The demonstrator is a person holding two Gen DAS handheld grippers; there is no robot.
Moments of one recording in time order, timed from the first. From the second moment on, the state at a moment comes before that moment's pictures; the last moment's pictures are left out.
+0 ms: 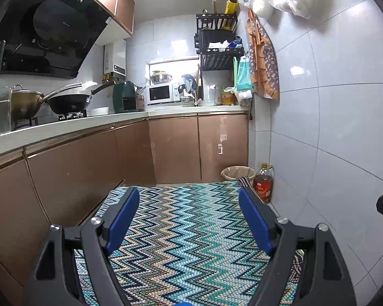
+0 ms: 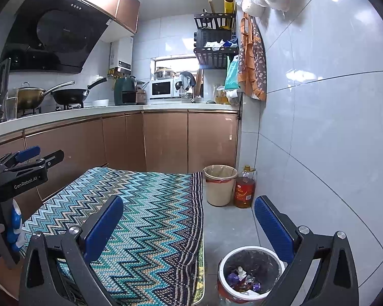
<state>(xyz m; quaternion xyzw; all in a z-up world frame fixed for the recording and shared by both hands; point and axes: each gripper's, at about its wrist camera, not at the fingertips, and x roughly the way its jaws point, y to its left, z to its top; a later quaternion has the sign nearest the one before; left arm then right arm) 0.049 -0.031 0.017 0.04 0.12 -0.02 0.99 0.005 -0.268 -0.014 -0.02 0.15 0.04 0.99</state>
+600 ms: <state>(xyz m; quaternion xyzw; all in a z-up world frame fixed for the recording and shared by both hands) 0.035 -0.028 0.032 0.05 0.09 0.00 0.99 -0.005 -0.273 -0.008 -0.01 0.13 0.05 0.99</state>
